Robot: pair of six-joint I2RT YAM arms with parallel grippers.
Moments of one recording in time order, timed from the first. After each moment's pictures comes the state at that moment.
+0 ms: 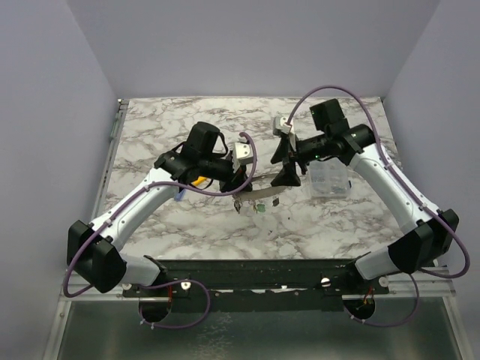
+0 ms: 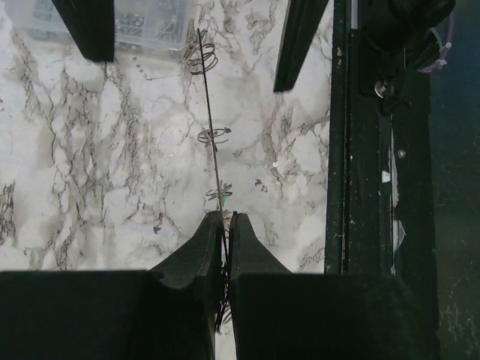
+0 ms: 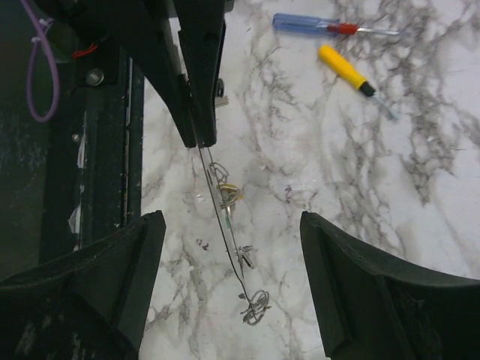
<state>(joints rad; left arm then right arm) -0.58 1.34 1.20 -0.56 0.83 0.42 0.45 1.45 1.51 -0.91 -0.92 -0.68</state>
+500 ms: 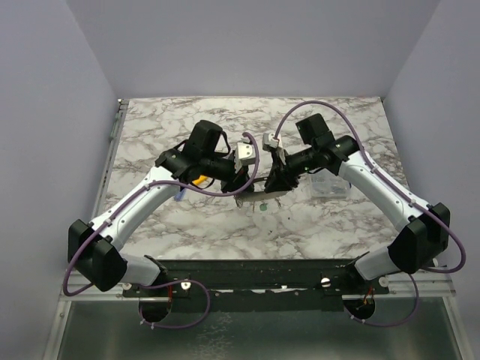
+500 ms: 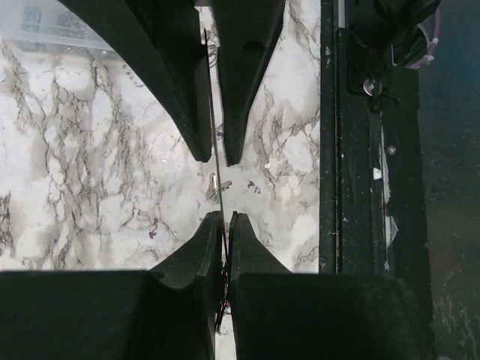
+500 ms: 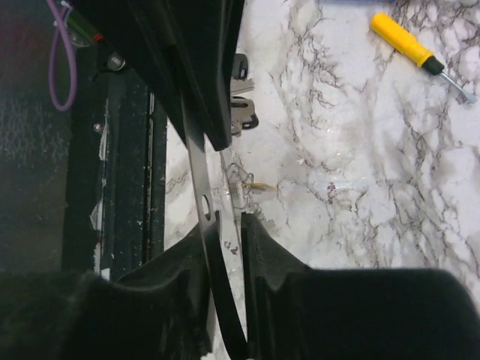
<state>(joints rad) -0.61 1.35 1.25 -0.61 0.84 0.45 0.54 1.47 1.35 -0.82 -0.91 -0.62</state>
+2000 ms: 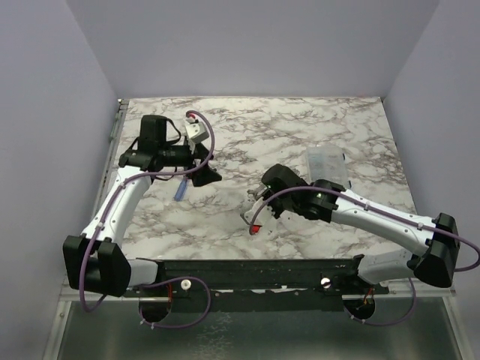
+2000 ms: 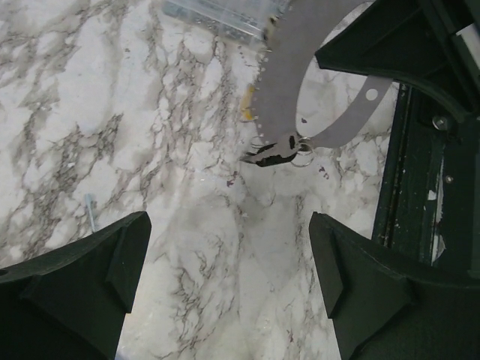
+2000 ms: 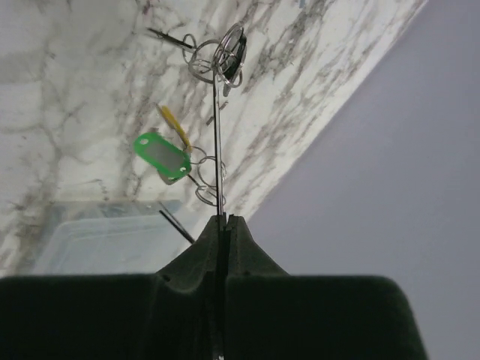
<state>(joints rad) -0.15 1.27 1.13 -0.56 1.03 0.47 1.03 1.34 1.17 -0.76 0.25 -1.39</state>
